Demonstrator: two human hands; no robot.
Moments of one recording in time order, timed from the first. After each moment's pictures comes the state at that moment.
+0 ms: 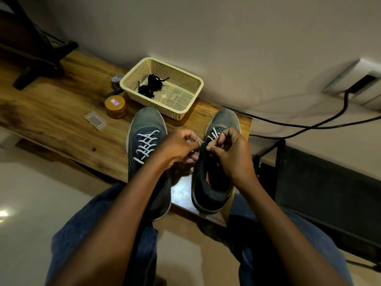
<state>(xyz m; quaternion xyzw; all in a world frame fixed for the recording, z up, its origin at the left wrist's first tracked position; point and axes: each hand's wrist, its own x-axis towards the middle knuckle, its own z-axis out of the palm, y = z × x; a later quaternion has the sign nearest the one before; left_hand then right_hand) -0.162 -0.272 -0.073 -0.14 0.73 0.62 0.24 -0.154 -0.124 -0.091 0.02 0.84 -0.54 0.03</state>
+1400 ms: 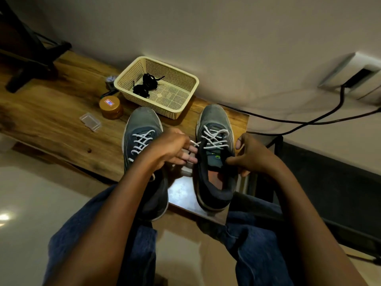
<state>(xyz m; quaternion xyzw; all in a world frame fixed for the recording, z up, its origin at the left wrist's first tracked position) -0.158 -0.275 -0.052 -0.17 0.72 0.61 0.29 -0.169 -0.075 -0.065 0.07 0.90 -0.35 0.26</state>
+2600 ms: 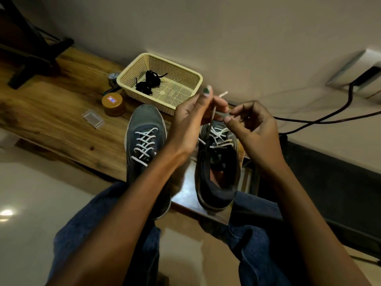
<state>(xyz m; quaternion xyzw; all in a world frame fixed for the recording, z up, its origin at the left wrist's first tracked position) -0.159 -0.245 -0.040 0.02 0.62 0.79 -0.02 -0.160 -0.108 -0.037 -0.04 0.80 -0.60 -0.03</state>
